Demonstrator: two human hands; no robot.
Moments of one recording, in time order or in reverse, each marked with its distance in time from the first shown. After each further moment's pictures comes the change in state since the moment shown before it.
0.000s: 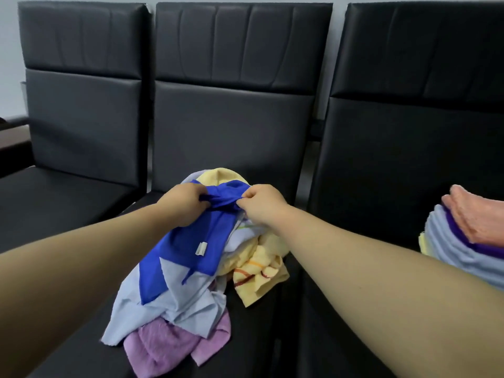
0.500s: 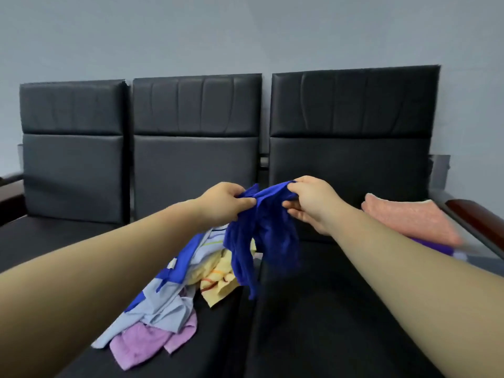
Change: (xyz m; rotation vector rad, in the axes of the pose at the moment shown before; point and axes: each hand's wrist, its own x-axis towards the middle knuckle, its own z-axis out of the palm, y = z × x) left_hand -0.095 0.202 -0.060 -0.510 -0.114 0.190; right_hand -0.137 0.045 -0.189 0.672 0.223 0.048
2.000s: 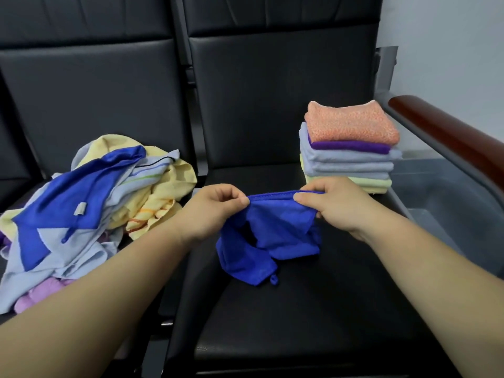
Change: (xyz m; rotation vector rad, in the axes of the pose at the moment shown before) left_hand -0.041 -0.035 0.192 -0.384 -0.241 0.015; right_hand -0.090 0.150 -0.152 -0.393 0.058 0.044
